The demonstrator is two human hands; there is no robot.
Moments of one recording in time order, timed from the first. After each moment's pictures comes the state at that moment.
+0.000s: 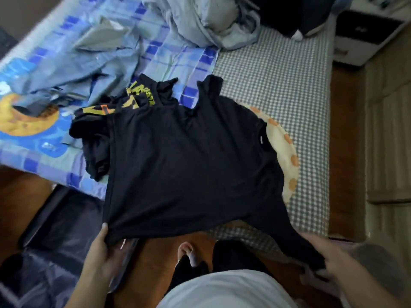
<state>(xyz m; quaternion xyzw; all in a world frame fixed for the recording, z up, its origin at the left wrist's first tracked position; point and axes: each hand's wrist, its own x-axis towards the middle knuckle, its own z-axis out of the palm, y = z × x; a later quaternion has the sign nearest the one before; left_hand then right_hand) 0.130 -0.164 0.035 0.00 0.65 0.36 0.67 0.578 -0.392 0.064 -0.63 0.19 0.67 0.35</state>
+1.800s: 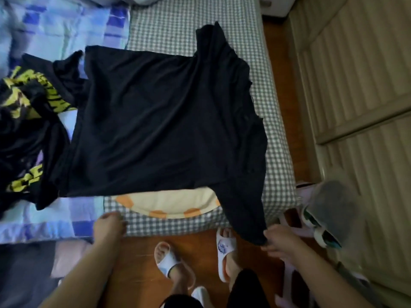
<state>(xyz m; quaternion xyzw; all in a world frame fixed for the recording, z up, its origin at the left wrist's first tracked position) 0.246 -0.126 -0.155 0.38 0.73 0.04 0.56 0.526 -0.451 -0.049 -0.82 0.17 0.50 0.23</state>
